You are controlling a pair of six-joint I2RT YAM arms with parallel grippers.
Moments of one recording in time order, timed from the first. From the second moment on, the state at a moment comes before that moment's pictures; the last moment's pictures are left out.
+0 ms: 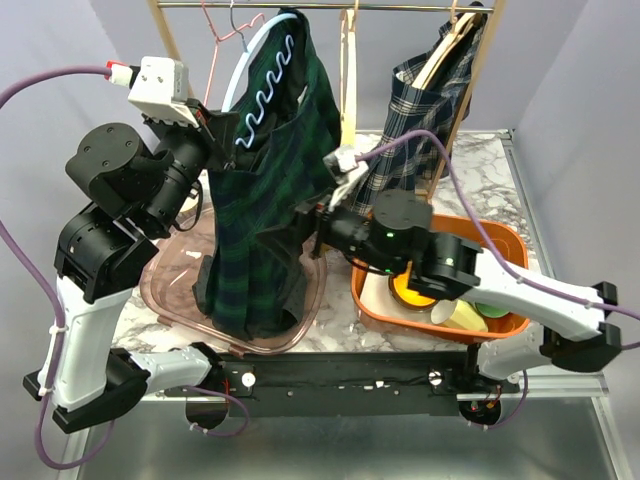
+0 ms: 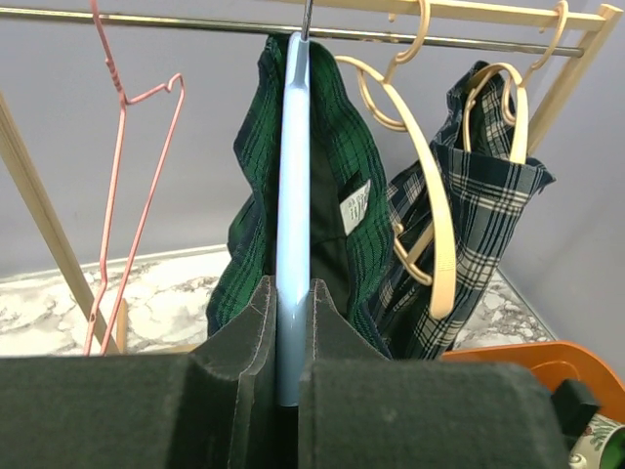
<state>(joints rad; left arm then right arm) -0.66 1.17 2.03 -0.74 -0.32 -0.15 1.28 1.36 1.57 -0.21 0.24 0.39</state>
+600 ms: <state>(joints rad) -0.66 1.12 1.91 -0.67 -0.43 -0.27 1.32 1.62 1.59 -0.01 0.31 0.58</state>
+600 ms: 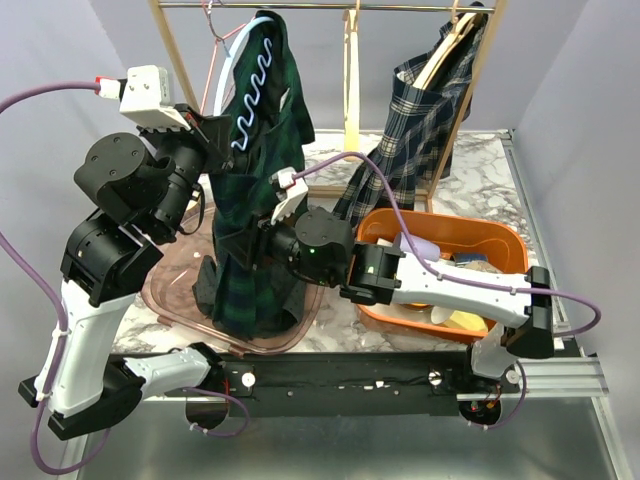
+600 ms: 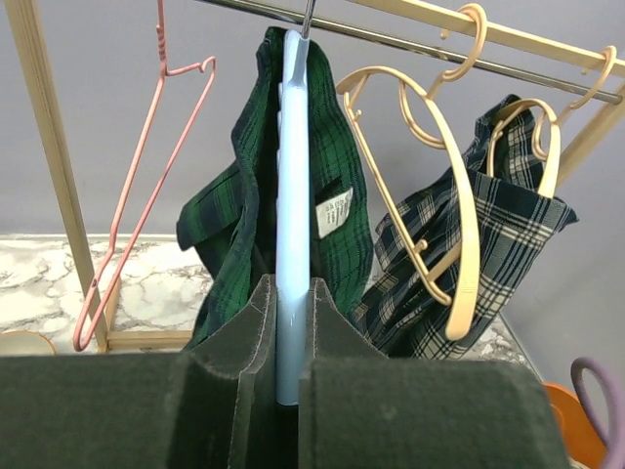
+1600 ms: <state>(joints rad) -0.68 1.19 2.11 -0.94 -0.38 -0.33 1.33 1.29 1.08 0.26 0.31 0.52</state>
